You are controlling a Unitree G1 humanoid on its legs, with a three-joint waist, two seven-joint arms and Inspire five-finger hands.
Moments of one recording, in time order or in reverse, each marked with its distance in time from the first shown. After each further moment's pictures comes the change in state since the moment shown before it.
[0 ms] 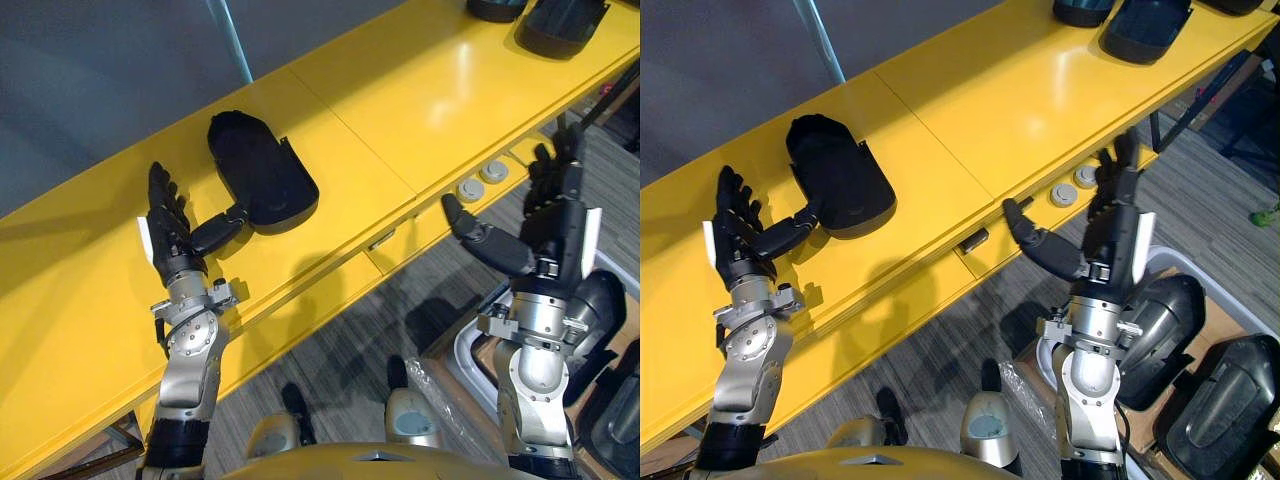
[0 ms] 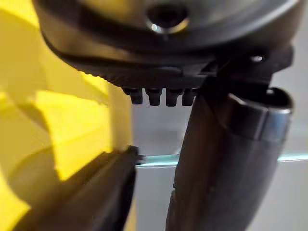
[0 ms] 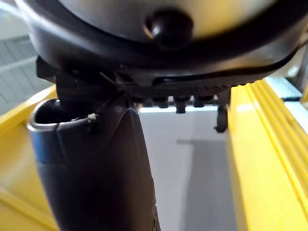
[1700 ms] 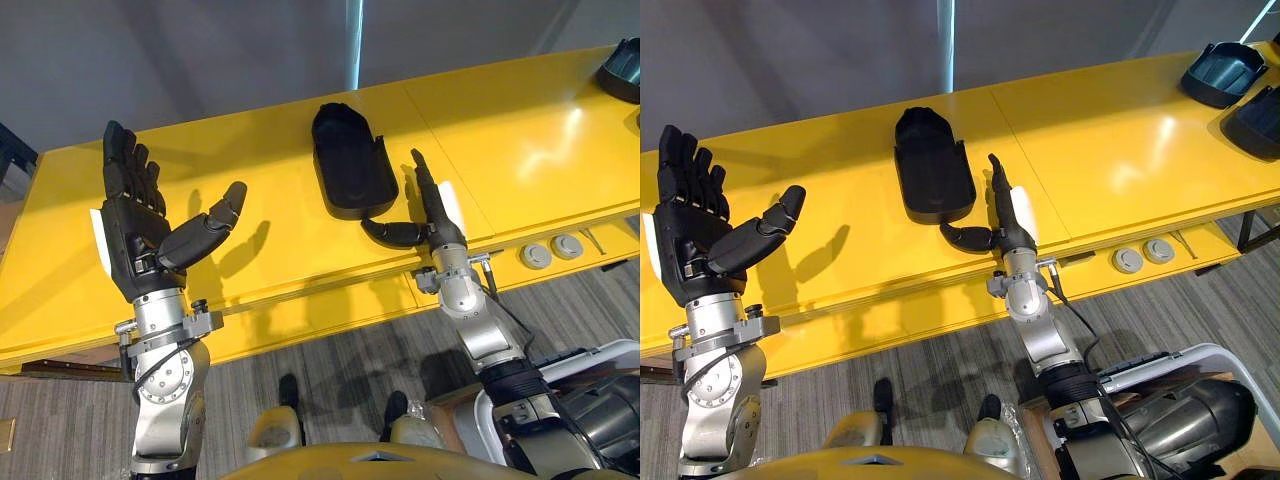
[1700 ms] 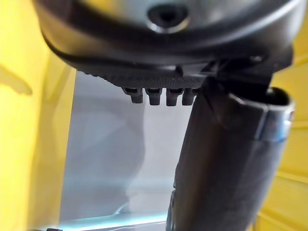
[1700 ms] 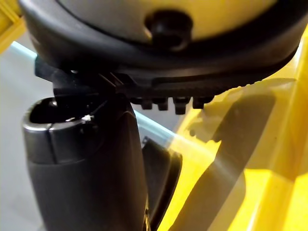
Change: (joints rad) left arm 0.154 -0.011 0.033 -0.161 0.008 -0.138 -0.157; right arm -0.452 -0.150 0.238 0.504 -0.312 0.350 -0.115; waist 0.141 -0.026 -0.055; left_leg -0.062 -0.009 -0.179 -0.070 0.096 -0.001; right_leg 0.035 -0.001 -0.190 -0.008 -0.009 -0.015
